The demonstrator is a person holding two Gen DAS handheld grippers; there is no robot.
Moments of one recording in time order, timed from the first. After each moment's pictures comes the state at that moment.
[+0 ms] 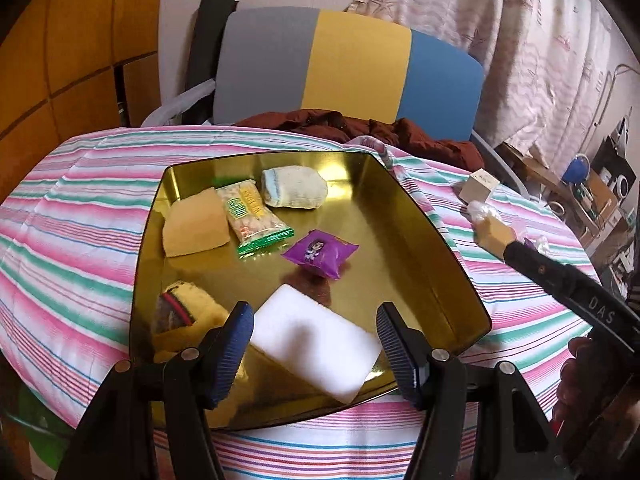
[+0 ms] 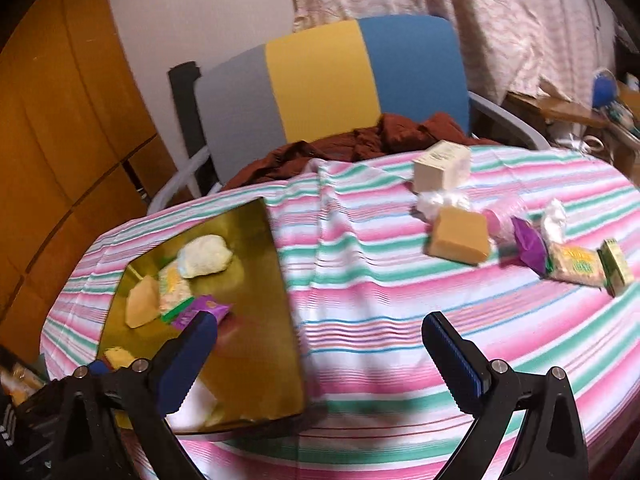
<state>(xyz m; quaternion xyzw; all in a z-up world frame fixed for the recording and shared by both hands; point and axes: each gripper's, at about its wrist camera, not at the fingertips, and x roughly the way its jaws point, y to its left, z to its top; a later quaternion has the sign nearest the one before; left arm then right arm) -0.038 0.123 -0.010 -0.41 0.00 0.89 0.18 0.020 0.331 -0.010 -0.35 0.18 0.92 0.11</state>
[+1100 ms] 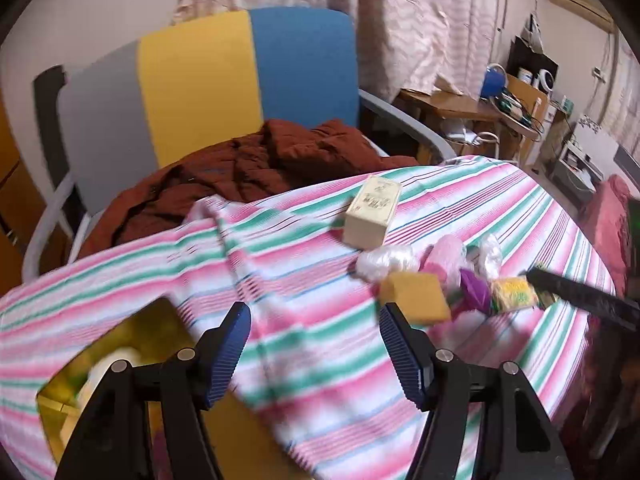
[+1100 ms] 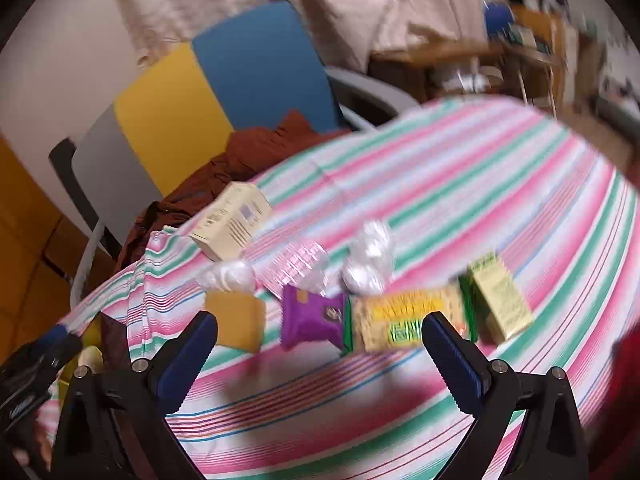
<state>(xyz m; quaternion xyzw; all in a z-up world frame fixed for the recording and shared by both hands) -0.147 0.351 0.030 -0.39 0.16 0.83 0.35 0.045 0.565 -0.017 -0.36 0.32 0.85 0.24</state>
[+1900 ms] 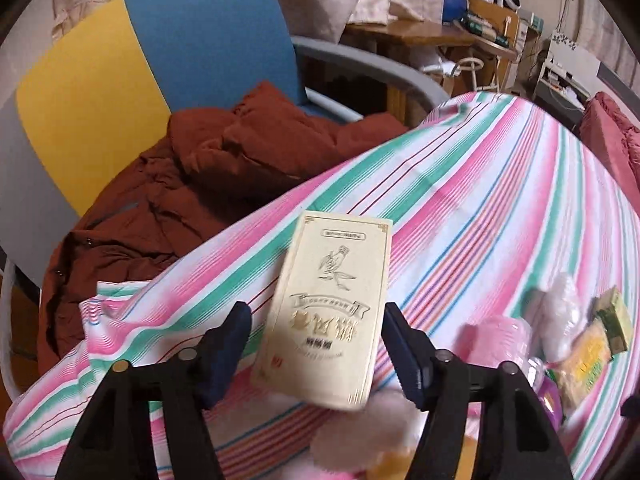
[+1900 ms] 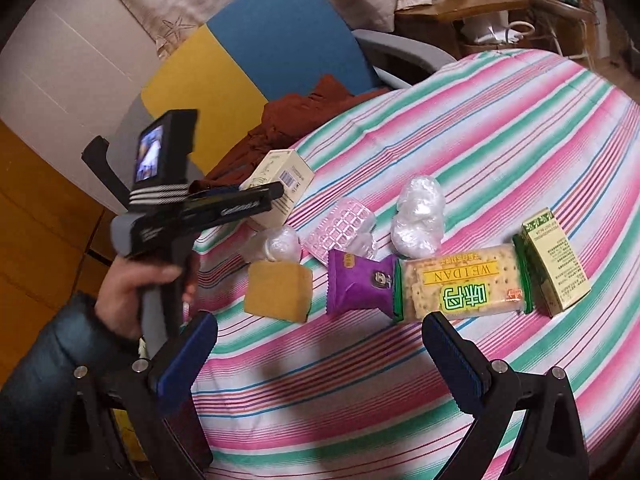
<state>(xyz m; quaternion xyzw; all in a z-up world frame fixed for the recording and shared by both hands) -0.230 0.541 -0.055 -0.42 0.28 0.77 0.39 0.040 0.562 -0.024 -0.37 0.37 0.84 0.15</state>
